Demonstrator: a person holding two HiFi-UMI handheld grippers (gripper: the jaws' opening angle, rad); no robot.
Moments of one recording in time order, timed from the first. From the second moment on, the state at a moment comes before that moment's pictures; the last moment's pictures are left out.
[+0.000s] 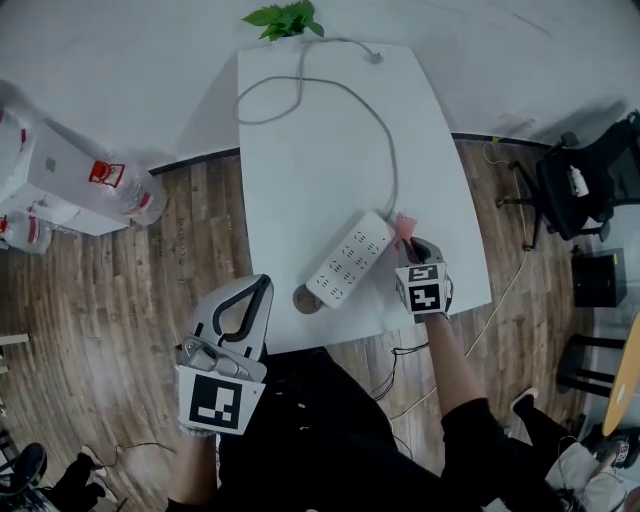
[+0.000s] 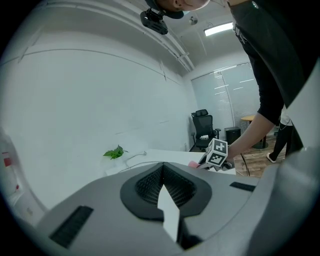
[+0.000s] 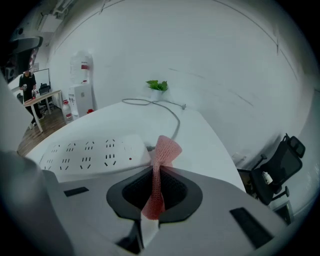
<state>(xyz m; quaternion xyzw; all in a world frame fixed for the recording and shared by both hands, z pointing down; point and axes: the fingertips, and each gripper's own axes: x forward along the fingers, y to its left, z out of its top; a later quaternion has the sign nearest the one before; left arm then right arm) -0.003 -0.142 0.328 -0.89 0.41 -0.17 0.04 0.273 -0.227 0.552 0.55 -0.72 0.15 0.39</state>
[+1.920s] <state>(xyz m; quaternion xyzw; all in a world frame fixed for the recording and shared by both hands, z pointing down) -0.022 -0.130 0.331 -0.90 0.40 -0.16 0.04 0.175 -0.172 0.550 0.48 -0.77 0.13 0.39</state>
